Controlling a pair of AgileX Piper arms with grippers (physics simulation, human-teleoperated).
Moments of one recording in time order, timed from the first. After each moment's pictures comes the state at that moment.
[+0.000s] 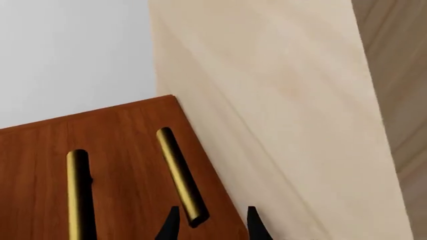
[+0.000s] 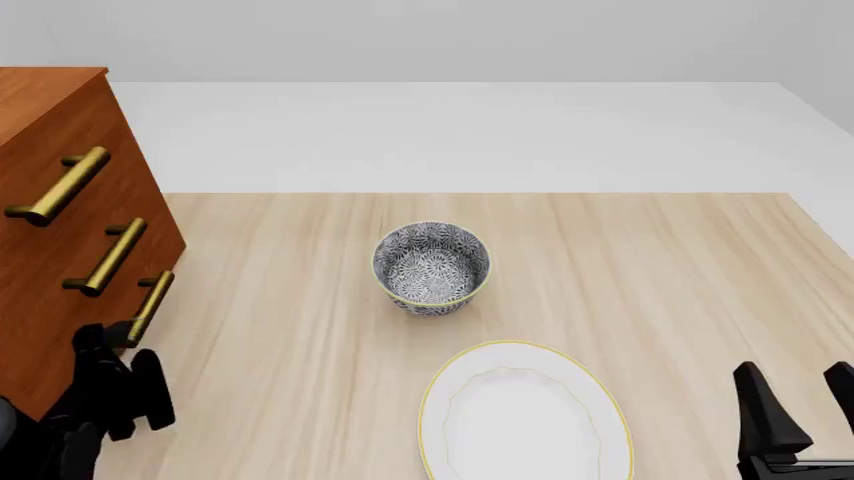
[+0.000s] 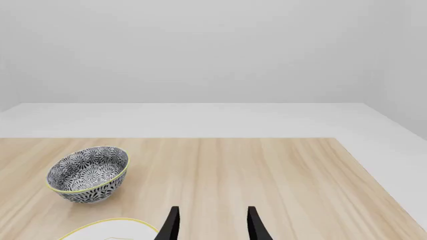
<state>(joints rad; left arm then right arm) 0.27 1.82 -0.23 -1.05 1.60 0.00 0.01 -0.01 0.00 0.00</state>
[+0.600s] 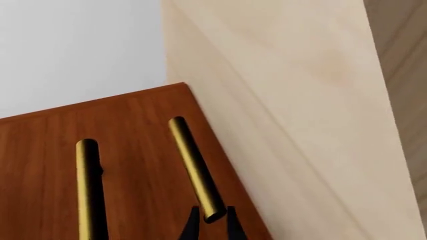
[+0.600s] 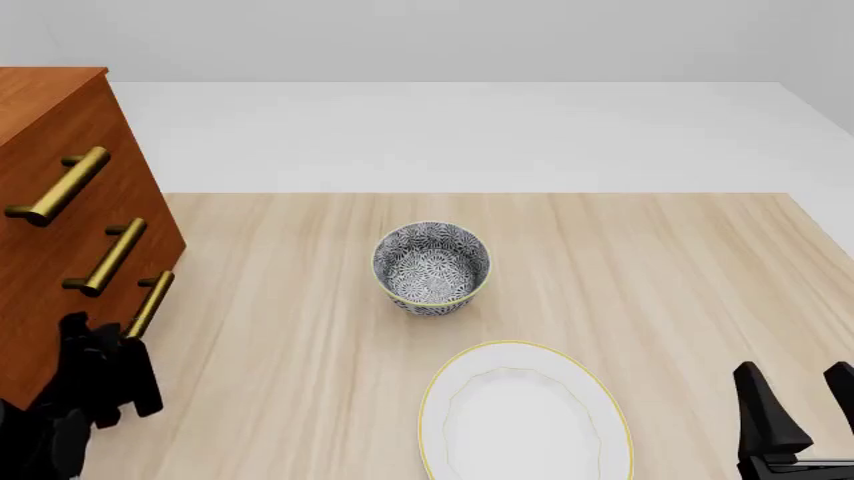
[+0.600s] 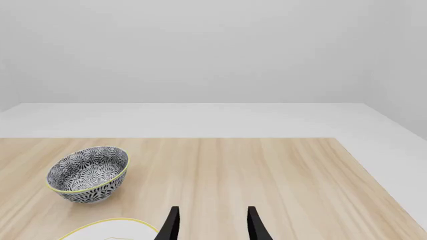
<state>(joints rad) 0.33 1.80 -0.28 -1.02 1.62 0.00 0.01 -0.01 0.00 0.00</state>
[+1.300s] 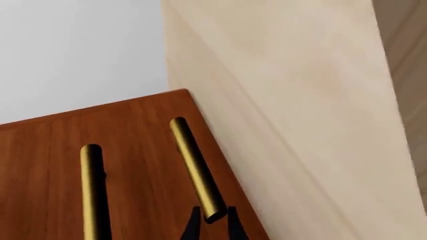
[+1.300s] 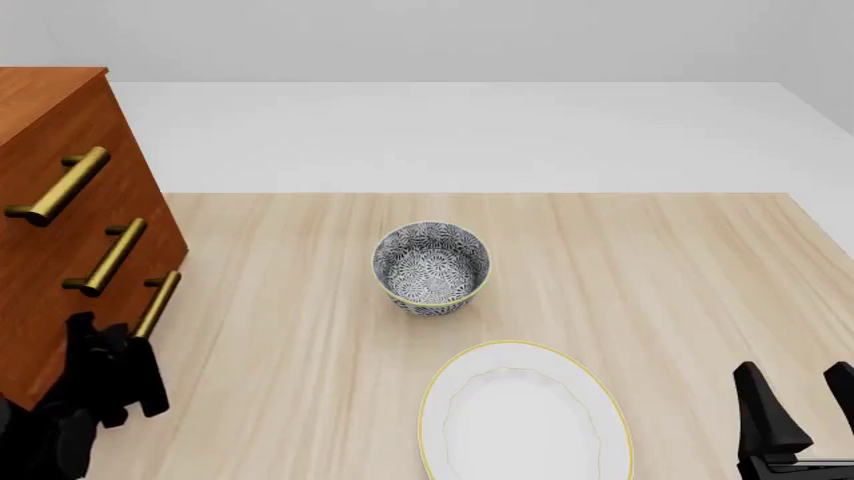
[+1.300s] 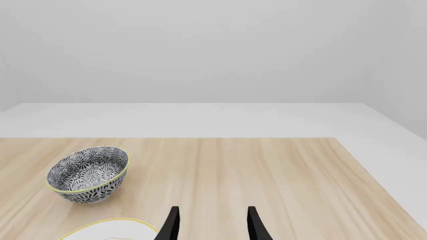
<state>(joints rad) 0.29 1.79 -0.27 -1.02 1.61 0.00 0.01 -0.01 0.00 0.00</state>
